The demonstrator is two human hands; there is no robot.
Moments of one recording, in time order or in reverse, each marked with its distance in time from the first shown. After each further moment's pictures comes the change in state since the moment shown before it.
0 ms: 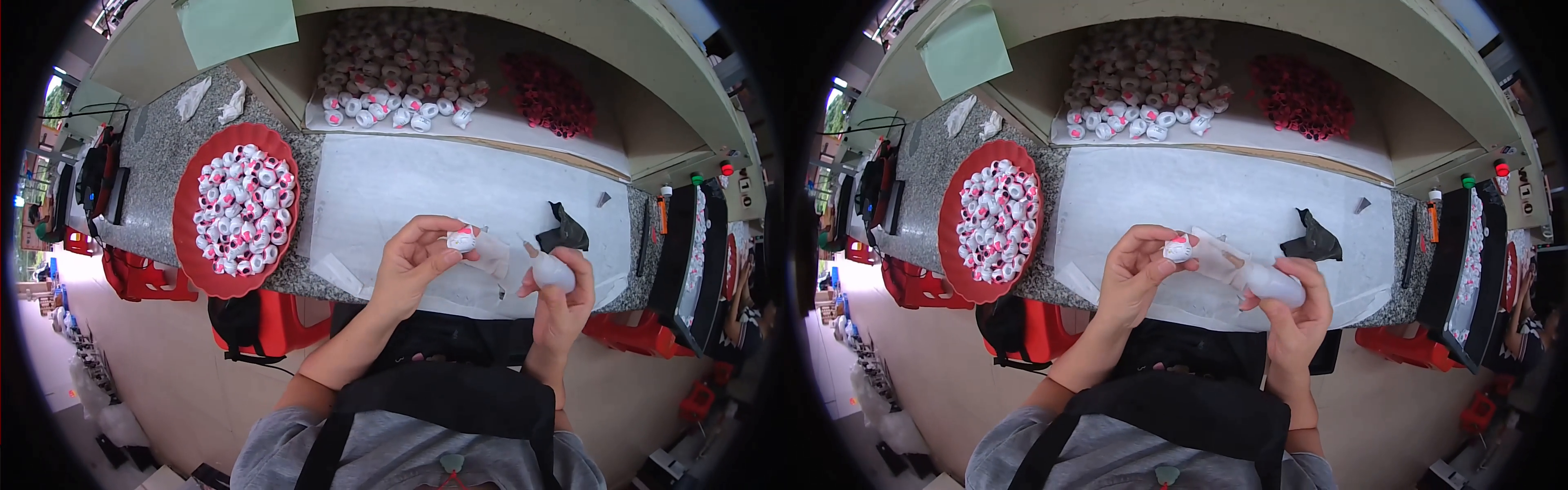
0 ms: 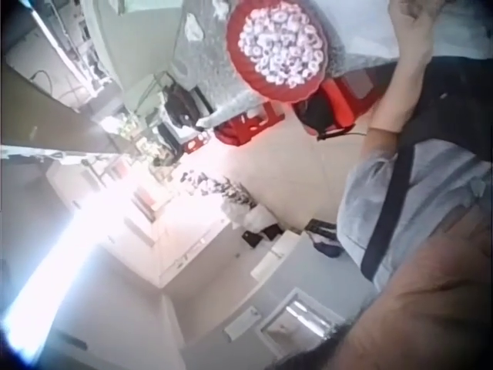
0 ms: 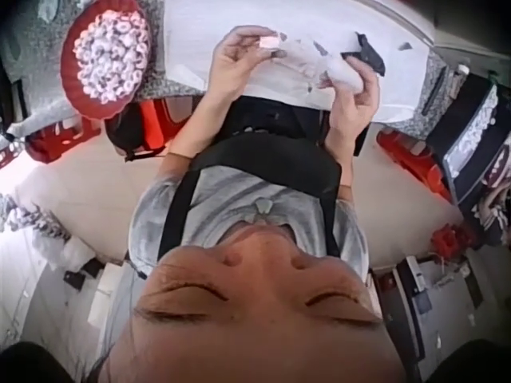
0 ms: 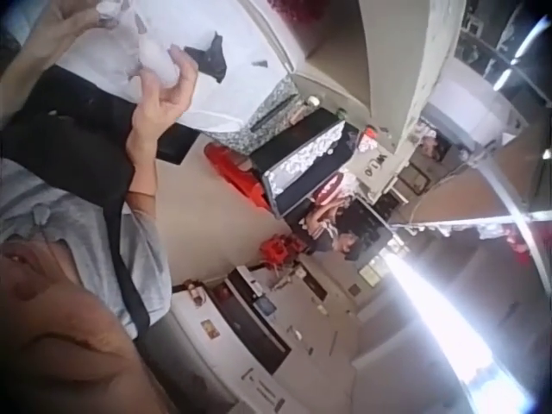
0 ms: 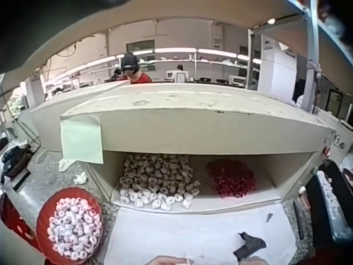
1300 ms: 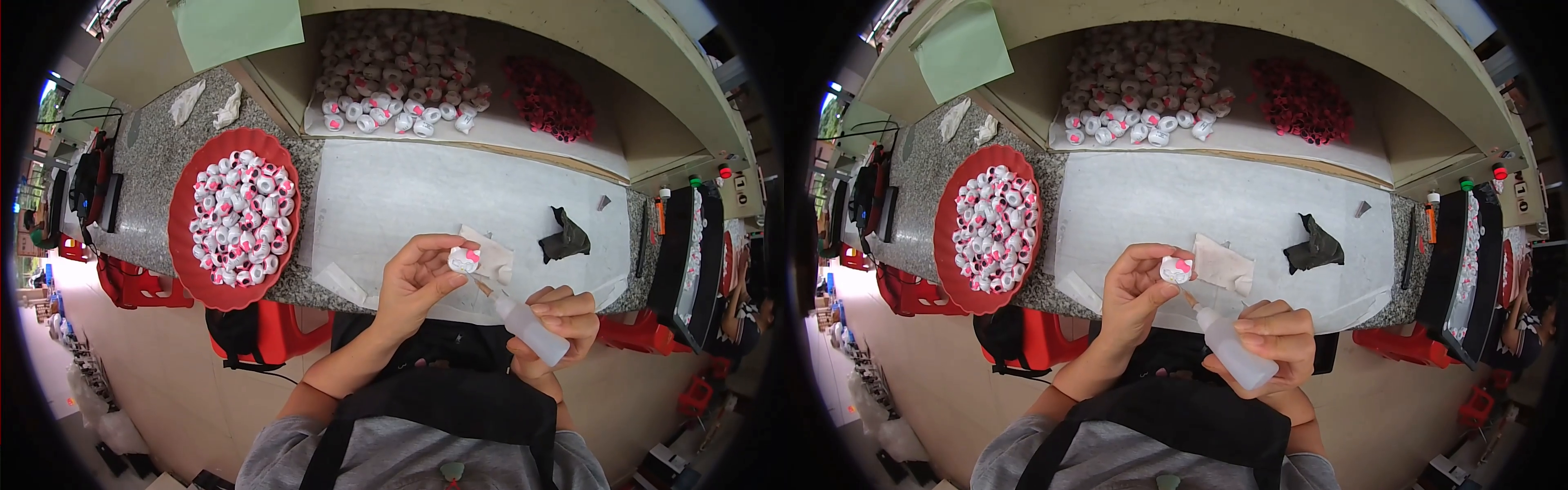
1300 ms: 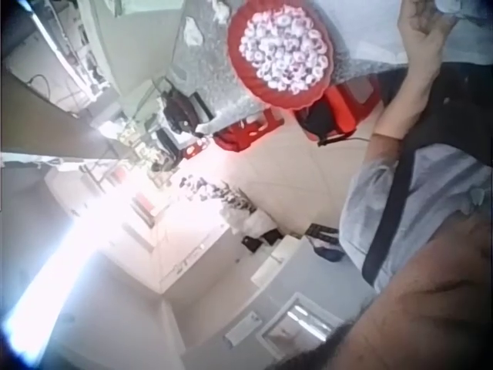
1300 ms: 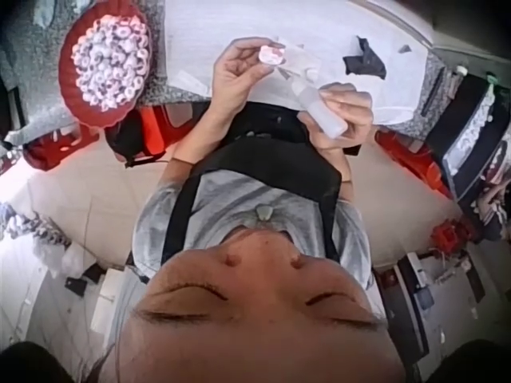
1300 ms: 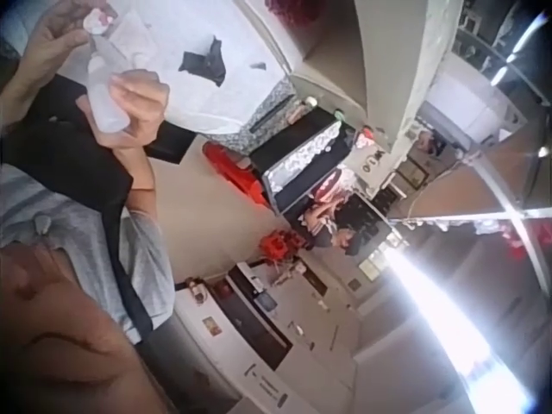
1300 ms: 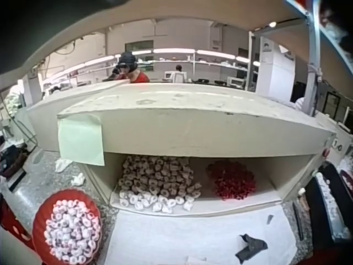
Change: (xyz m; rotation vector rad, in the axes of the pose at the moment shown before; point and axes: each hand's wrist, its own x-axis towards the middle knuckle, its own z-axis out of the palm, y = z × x) left_hand -0.009 0.002 0.005 0.049 0.037 0.095; right_hand -0.003 -0.003 0.037 -0.285 -0.083 -0.605
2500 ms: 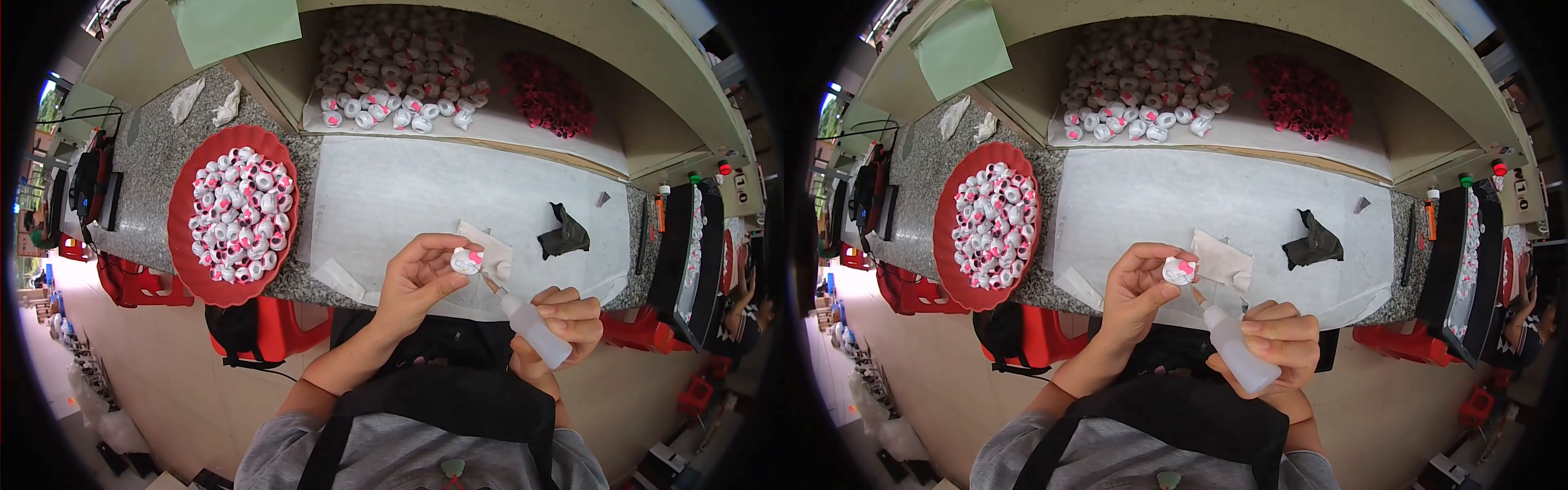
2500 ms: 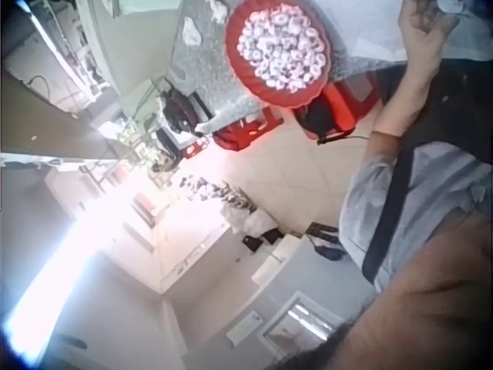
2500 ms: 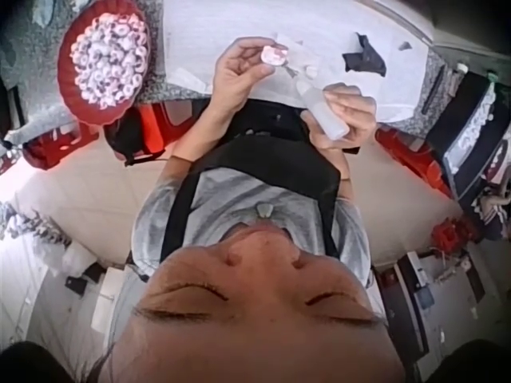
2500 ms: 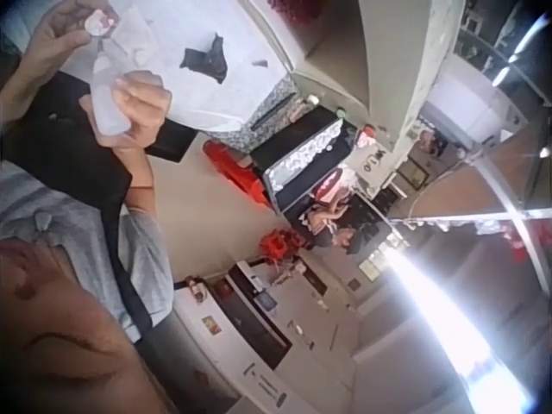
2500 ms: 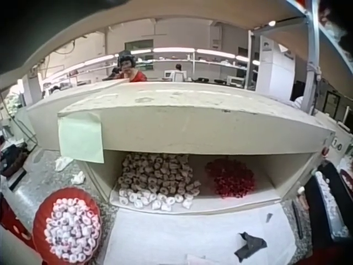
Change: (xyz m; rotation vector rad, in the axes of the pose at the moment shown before) left_hand -0.002 -0.003 -0.001 -0.018 -0.045 -0.029; right_hand -0.005 0.001 -0.009 0.086 -0.039 -0.051
